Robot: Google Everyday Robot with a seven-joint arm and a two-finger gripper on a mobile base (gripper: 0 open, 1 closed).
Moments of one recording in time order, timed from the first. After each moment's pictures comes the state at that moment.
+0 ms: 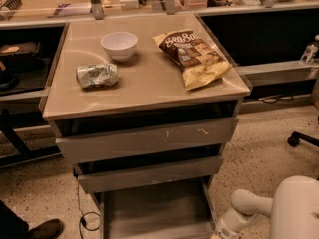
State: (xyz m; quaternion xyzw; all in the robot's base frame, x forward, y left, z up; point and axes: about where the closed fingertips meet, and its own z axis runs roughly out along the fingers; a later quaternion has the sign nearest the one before) arm 0.358 -0.216 0.198 0.38 -0.87 -0.31 0.05
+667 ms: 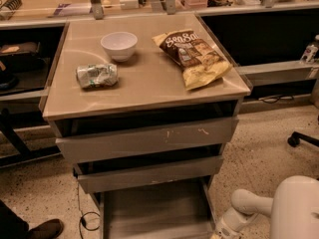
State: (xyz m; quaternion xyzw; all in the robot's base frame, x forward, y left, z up) arm 0.358 -0.216 0.198 0.38 -0.87 -0.31 0.05
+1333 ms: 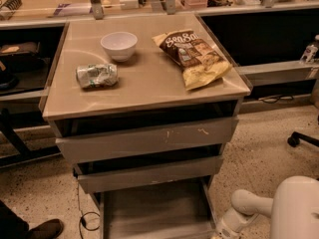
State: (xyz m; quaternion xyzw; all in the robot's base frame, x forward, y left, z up) arm 0.358 -0.216 0.198 0.38 -0.87 -0.31 0.05
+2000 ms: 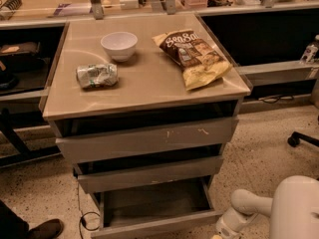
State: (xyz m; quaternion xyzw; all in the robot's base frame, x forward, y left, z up) arm 0.357 -0.216 0.198 0.38 -0.87 -0.31 0.05
